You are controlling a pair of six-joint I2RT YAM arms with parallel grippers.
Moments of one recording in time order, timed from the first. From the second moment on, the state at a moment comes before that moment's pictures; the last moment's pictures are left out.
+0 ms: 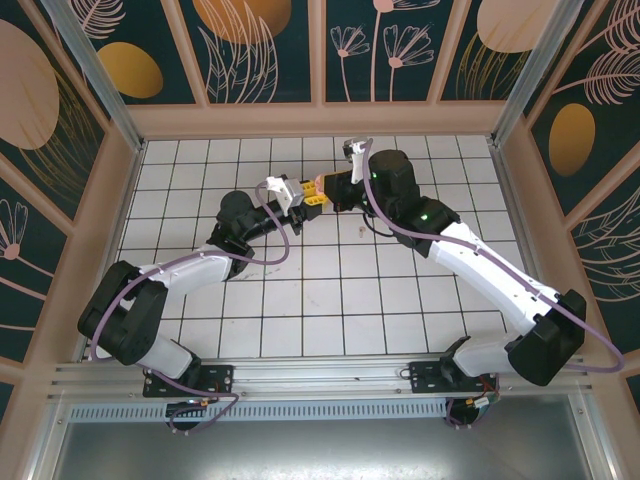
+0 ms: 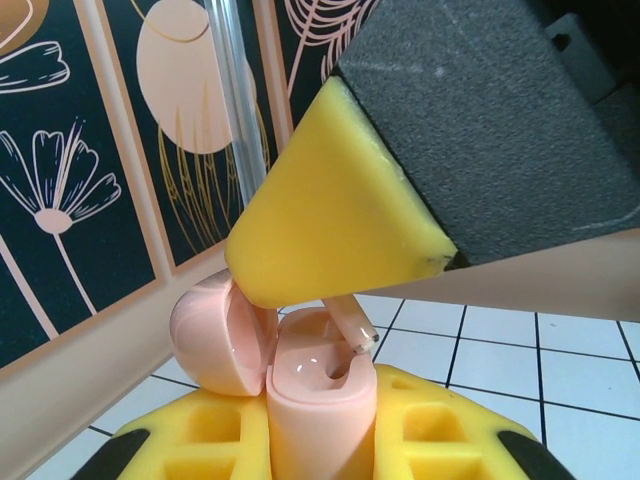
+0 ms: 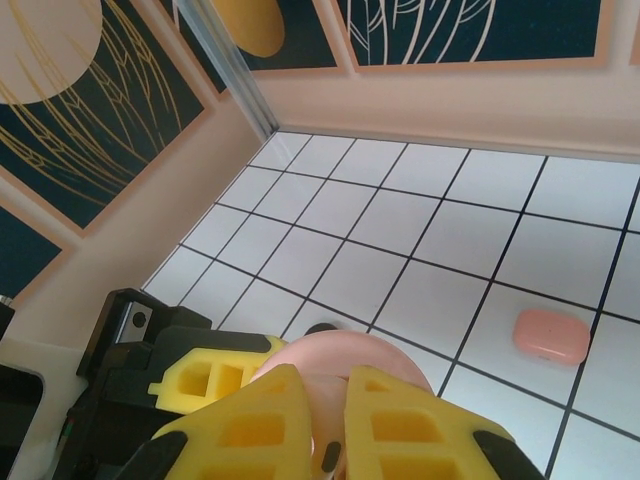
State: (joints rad) left arm -0.57 1.52 0.78 0.90 0.59 0.03; right arm 0.71 1.34 1.26 -0.27 -0.08 0.37
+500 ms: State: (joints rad) left arm -0.58 1.51 0.78 0.88 0.56 0.05; right arm 0.73 1.34 1.26 -0.27 -0.03 0.39
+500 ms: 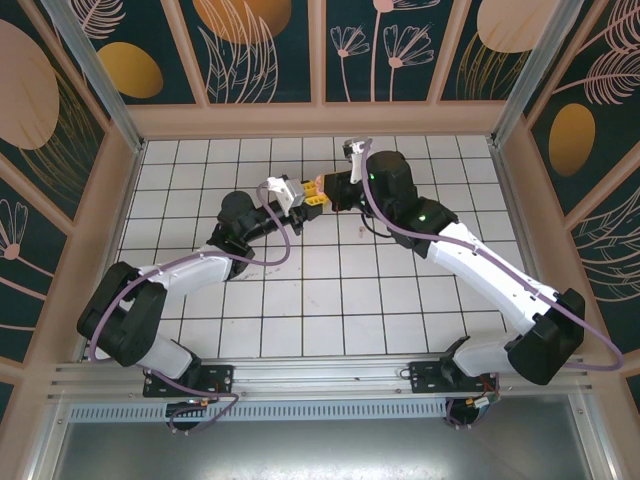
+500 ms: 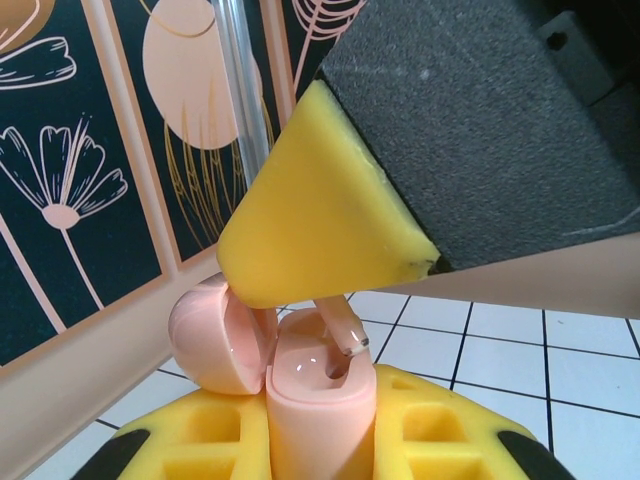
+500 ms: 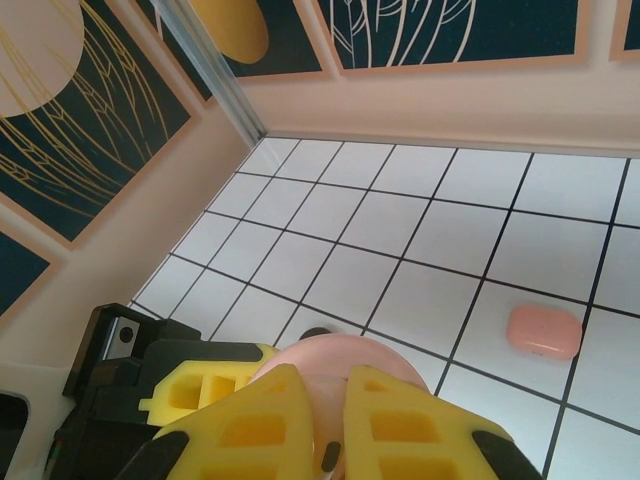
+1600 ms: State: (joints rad) left arm -0.59 1.50 0.78 0.80 0.53 0.05; right arm 0.80 1.33 1.15 -0.13 0.08 0.16
